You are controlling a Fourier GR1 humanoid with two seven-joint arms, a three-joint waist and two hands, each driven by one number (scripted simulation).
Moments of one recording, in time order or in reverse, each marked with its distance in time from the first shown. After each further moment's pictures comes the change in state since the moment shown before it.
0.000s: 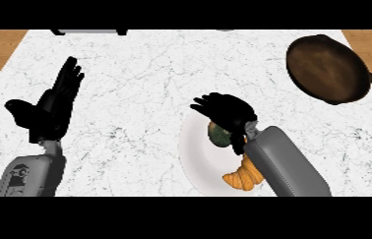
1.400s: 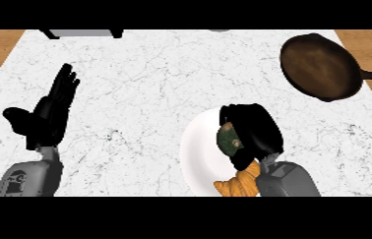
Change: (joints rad) left arm 0.041 -0.010 0.032 0.010 -0.014 -0.011 -0.035; right arm 0.302 0.126 -0.132 -0.409 0.077 -0.143 0.360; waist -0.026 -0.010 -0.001
